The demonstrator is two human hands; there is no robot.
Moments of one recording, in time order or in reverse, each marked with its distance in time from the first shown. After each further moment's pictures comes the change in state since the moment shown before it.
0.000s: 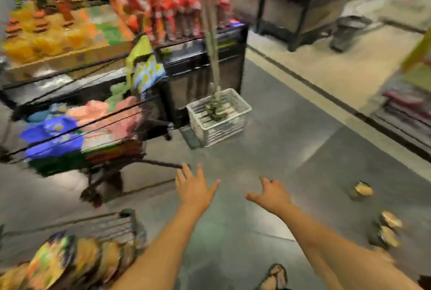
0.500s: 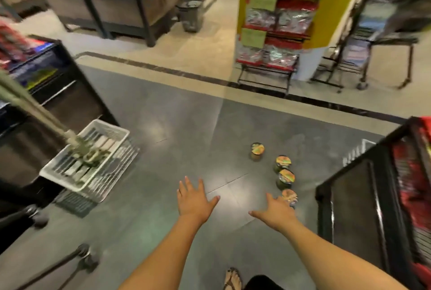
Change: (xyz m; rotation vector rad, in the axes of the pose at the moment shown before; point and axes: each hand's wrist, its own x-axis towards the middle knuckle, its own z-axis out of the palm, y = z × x) left_hand 0.043 0.386 0.123 0.336 -0.306 0.600; right_hand -0.006 0.342 -0.092 0.323 0.054 0.602
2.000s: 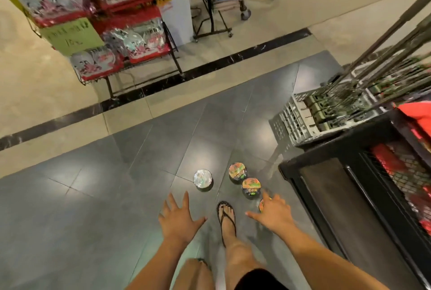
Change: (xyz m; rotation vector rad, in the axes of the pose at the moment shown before) left_hand 0.515 0.316 -0.036 0.503 -0.284 0.462; right_hand 0.417 0.109 -0.185 0.334 -0.051 0.592
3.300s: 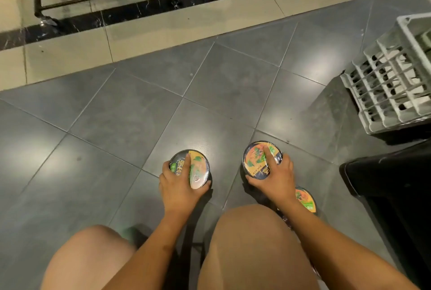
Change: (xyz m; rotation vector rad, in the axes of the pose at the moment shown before) left_hand 0.462 0.027 0.322 -0.389 0.482 0.034; right_hand 0.501 -0.018 0.271 0.257 0.471 -0.129
